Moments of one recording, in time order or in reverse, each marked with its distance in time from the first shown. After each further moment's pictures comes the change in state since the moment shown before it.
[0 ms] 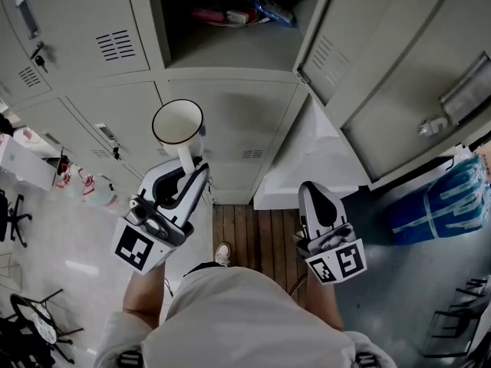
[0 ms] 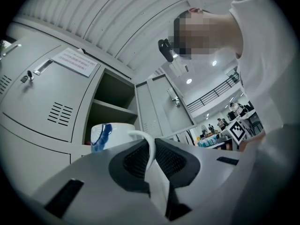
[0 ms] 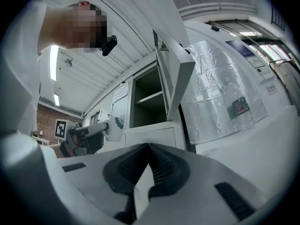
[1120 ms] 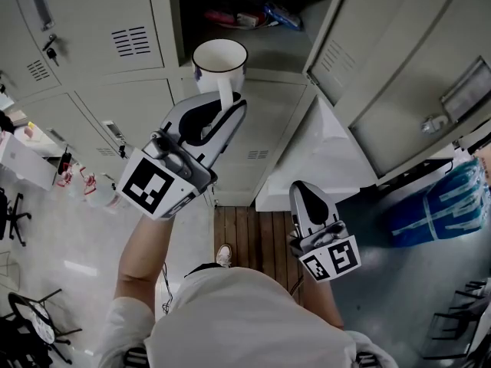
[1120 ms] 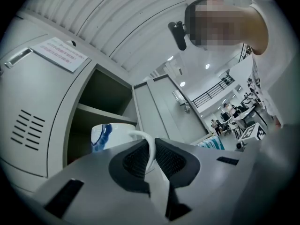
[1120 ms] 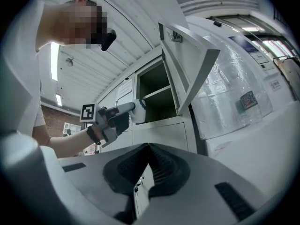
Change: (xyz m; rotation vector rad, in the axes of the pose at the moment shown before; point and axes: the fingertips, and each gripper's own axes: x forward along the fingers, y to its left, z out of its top) left arm 0.076 0.035 0.044 0.021 -0.056 -0.097; right arm 0.015 0.033 -0.011 0.009 0.038 0.031
